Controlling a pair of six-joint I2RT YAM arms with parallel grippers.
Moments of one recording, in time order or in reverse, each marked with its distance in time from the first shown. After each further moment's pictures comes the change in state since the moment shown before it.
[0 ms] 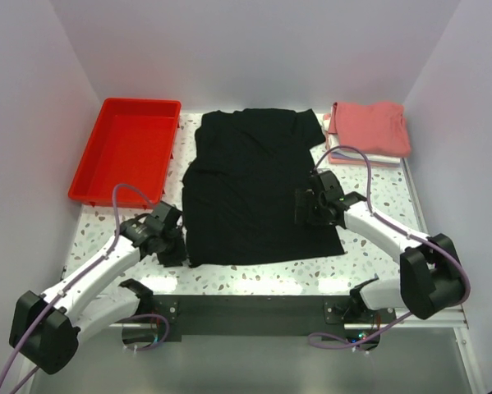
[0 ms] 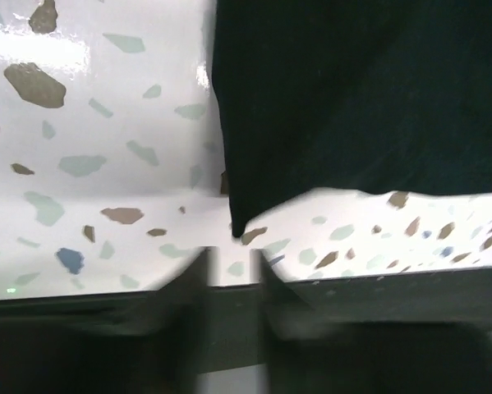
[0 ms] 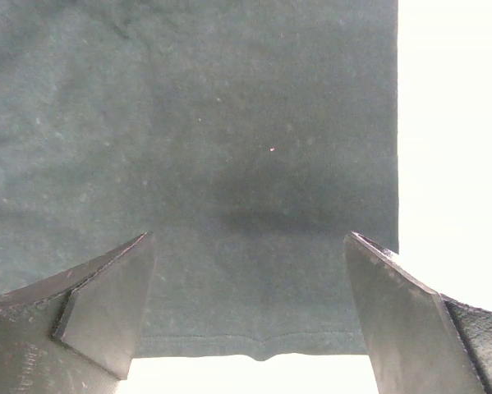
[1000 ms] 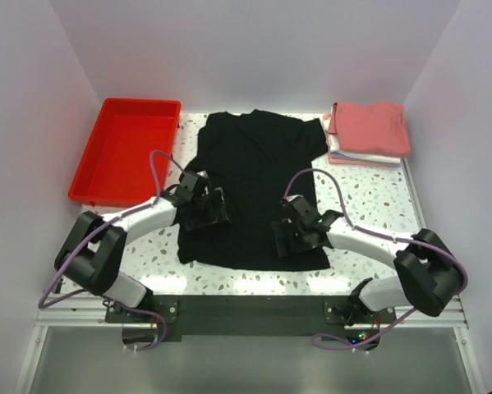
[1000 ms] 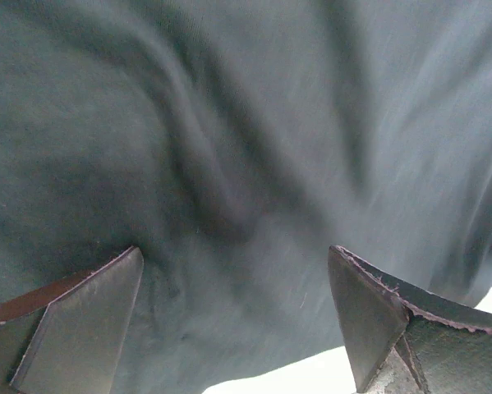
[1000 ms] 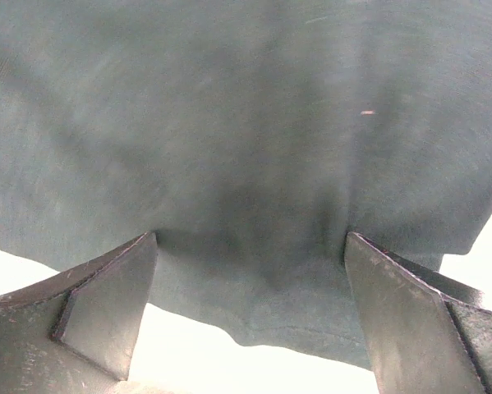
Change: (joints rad) left arm 0.001 0.539 0.175 0.562 0.056 0.071; right arm 0.272 0.023 -0.103 0.003 -0.093 0.042
